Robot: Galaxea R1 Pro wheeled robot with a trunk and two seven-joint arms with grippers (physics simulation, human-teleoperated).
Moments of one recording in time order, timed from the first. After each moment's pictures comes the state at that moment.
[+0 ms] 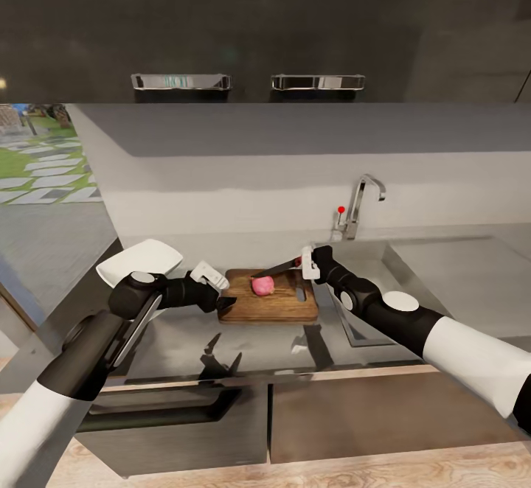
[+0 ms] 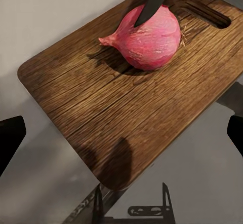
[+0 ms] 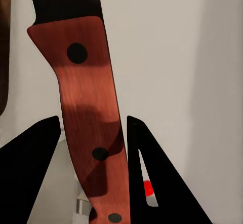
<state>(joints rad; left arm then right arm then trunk) -0.75 0.23 -0.38 -1.46 0.00 0.88 -0.60 -1.10 -0.30 1.15 -0.91 0.58 0.21 0.00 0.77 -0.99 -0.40</state>
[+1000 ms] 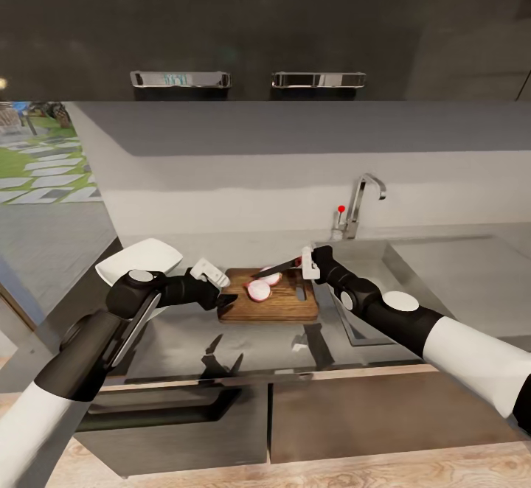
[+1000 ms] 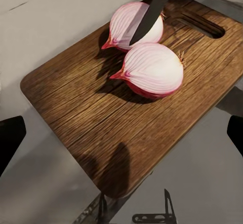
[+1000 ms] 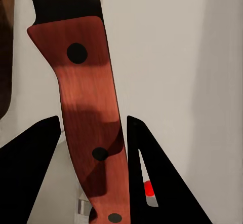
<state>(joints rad) -0.75 0.23 -0.38 -1.50 0.00 0.88 -0.60 -1.10 -0.30 1.15 -0.91 0.57 0.21 0.00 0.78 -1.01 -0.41</state>
